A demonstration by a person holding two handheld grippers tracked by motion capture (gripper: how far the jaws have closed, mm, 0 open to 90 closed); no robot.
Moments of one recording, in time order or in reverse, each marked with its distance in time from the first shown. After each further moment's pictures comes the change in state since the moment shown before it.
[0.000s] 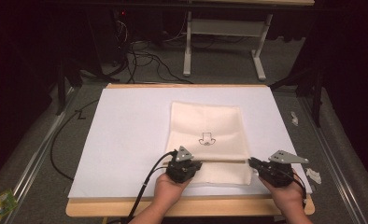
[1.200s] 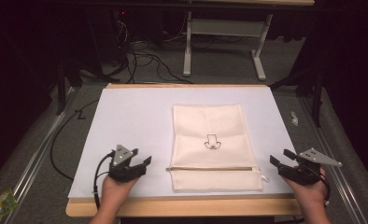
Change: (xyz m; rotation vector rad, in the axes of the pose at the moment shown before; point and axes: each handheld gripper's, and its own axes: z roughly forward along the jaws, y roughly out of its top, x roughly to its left) left arm 0.091 -0.042 -0.125 -0.189 0.377 -0.029; right arm -0.063 -0.021 -0.033 -0.123 -0.168 0.104
